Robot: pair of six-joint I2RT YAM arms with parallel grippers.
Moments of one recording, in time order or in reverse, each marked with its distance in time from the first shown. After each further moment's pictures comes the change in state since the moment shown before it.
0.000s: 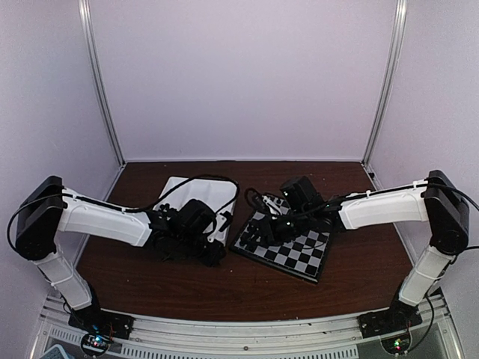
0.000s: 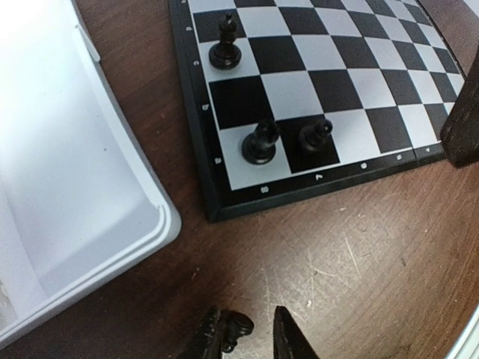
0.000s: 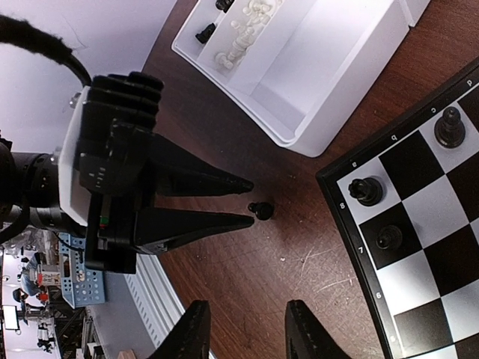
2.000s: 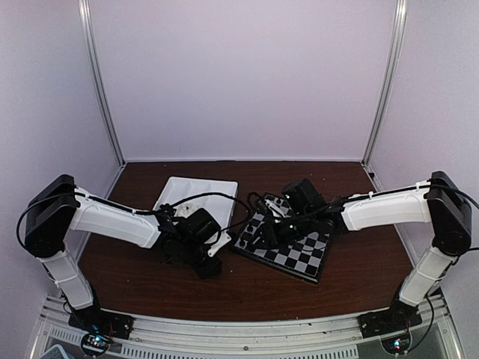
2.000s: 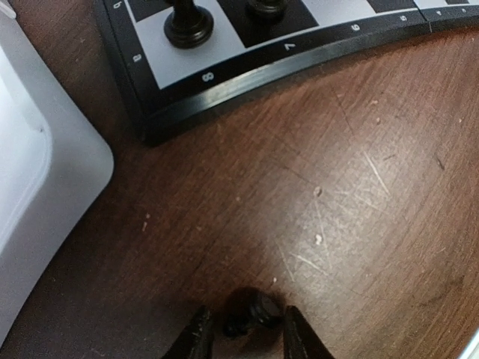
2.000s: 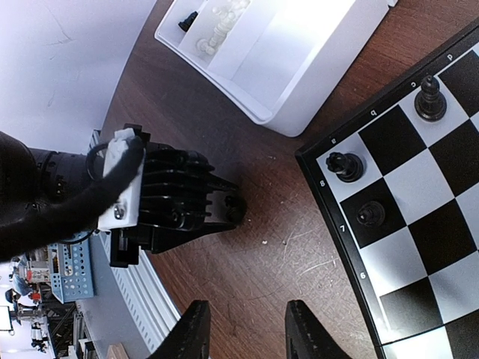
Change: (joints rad) left arm -0.014 0.071 0.026 -0.153 0.069 0.188; right arm 0.000 -0.021 -0.024 -0.047 0.022 -0.024
